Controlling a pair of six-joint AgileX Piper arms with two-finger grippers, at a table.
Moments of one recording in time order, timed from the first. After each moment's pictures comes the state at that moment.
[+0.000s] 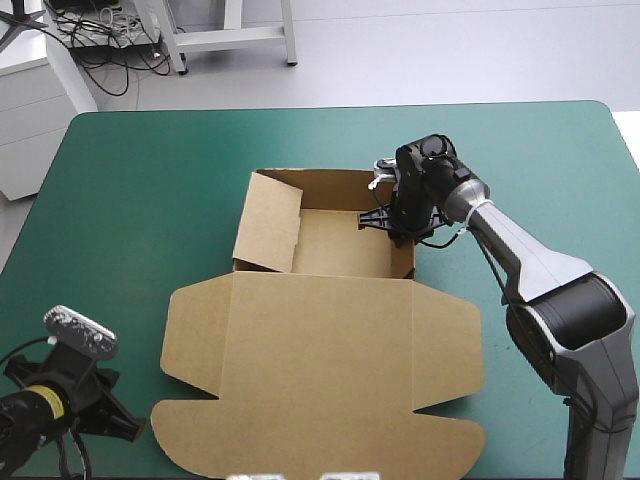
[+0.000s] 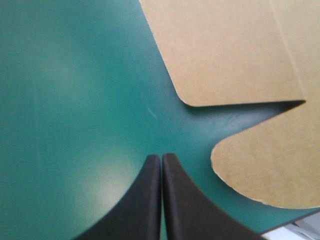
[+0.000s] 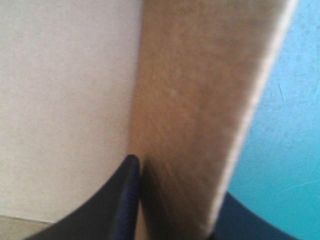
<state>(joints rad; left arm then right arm) -0.40 0.57 -0.76 0.12 1.25 0.05 0.46 1.99 -1.79 -0.01 1.23 0.32</state>
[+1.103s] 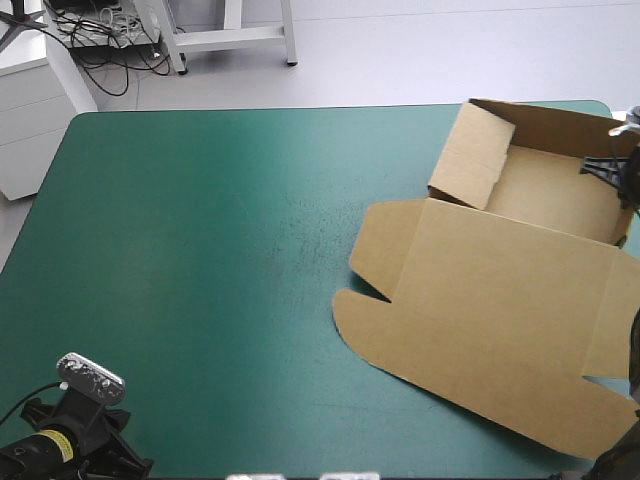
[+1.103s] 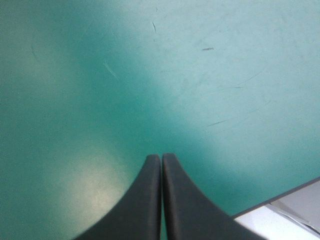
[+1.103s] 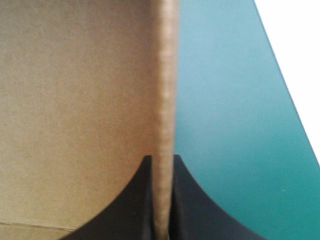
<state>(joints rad) -0.40 0.38 -0.53 0.05 1.23 0.04 -0.30 1.79 -1.78 -0.09 1.24 0.14</state>
